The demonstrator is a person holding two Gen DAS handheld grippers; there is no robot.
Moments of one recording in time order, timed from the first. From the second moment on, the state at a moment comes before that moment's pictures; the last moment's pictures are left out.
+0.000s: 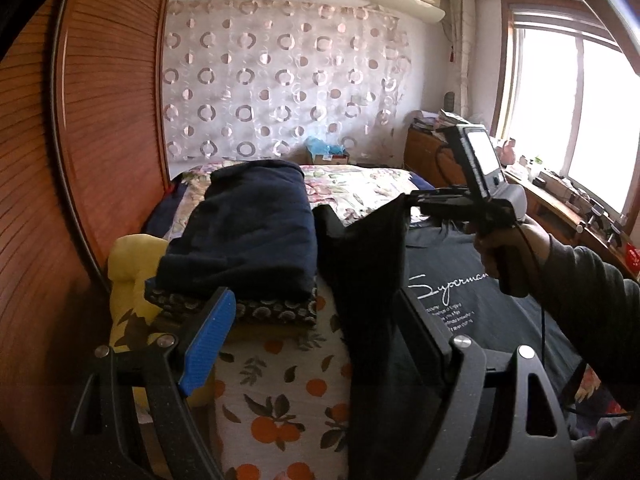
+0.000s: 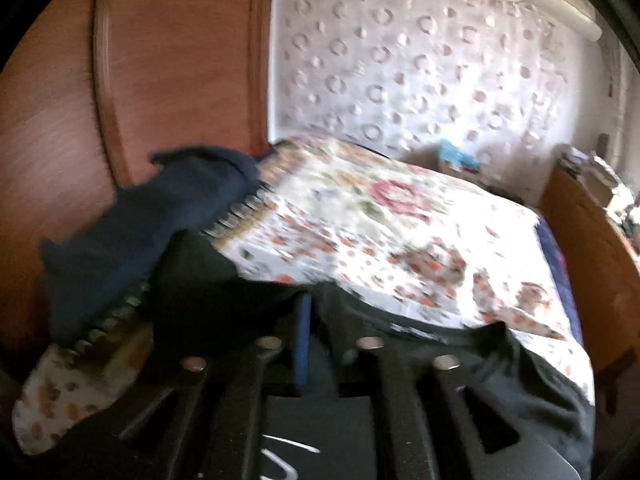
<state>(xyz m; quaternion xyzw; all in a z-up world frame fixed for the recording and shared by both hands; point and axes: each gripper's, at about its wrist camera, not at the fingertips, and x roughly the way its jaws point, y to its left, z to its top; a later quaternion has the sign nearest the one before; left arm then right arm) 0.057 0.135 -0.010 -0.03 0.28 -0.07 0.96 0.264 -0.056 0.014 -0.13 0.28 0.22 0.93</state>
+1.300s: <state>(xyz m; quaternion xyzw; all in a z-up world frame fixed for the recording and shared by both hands) 0.132 0.003 -0.097 0.00 0.40 -0.13 0.91 0.176 -0.370 -0.046 -0.04 0.35 0.05 0.94</state>
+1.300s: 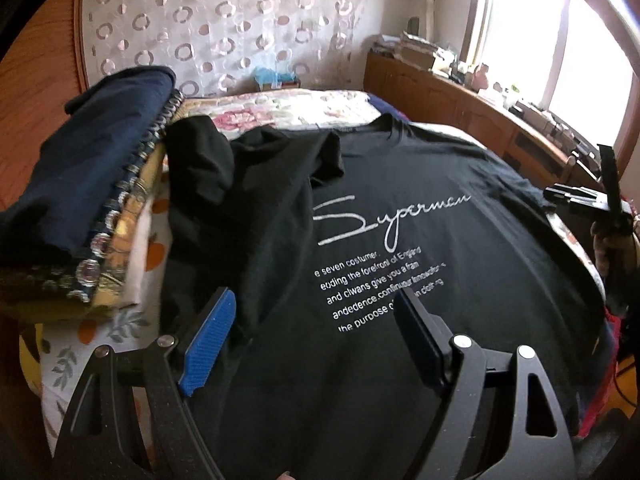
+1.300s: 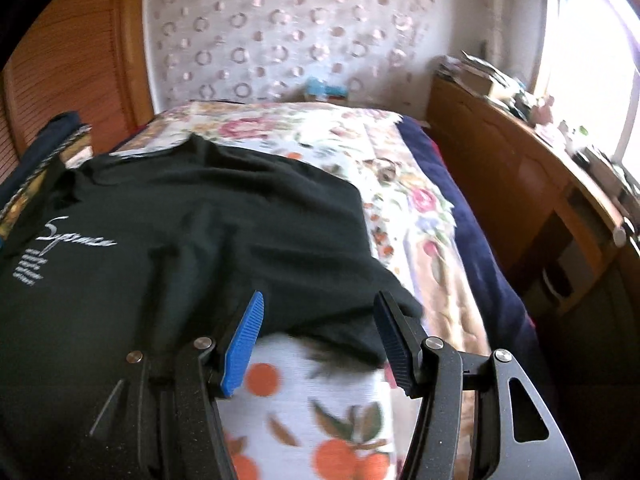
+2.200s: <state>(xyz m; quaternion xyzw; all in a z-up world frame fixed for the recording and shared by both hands) 0.147 -0.027 -0.120 0.07 0.45 -0.14 0.88 0.208 -0.368 -0.027 -0.03 0.38 0.06 0.92</state>
